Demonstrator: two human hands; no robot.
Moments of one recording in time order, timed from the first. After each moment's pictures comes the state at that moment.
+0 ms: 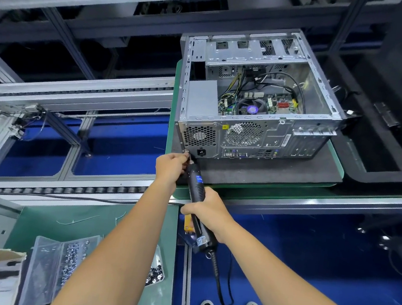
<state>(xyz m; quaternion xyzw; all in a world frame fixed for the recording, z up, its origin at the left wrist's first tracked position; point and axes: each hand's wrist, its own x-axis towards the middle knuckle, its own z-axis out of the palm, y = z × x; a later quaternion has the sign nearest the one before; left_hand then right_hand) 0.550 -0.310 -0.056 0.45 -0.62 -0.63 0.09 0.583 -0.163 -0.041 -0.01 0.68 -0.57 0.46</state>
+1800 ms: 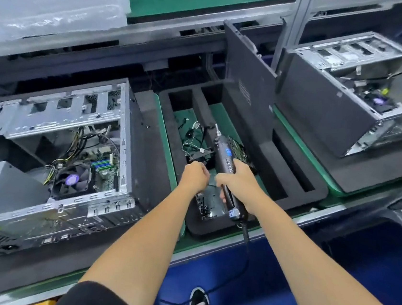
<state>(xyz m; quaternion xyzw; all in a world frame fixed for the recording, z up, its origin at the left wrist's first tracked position) 0.228 0.060 -0.052 0.17 -0.91 -0.37 -0.12 0.259 0.198 0.007 0.03 0.75 -0.61 0.25</state>
